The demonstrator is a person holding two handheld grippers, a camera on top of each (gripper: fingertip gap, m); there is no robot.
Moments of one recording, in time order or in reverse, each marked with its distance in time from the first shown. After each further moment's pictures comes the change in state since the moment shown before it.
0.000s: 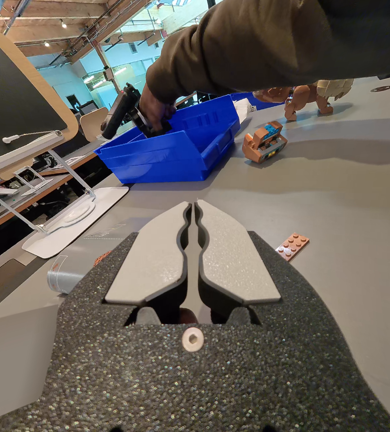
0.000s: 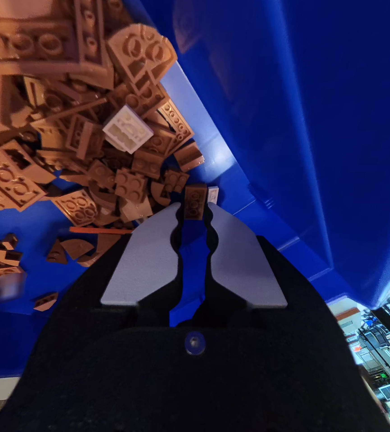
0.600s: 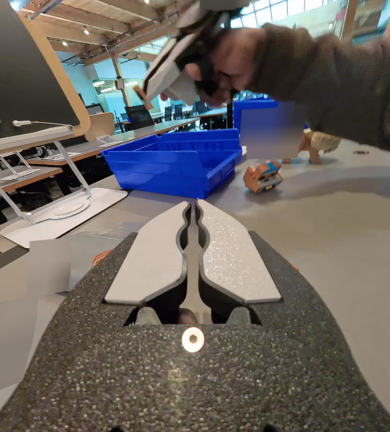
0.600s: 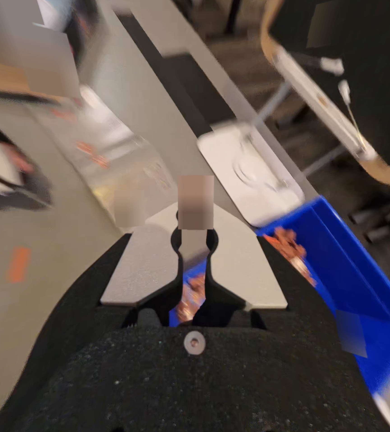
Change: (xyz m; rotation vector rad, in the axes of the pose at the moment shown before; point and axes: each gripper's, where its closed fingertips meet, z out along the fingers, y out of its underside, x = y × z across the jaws) left arm -0.016 -0.015 -0.008 0.105 -0.020 -0.199; right arm -0.219 -0.029 -0.254 1.169 -0.132 -0.103
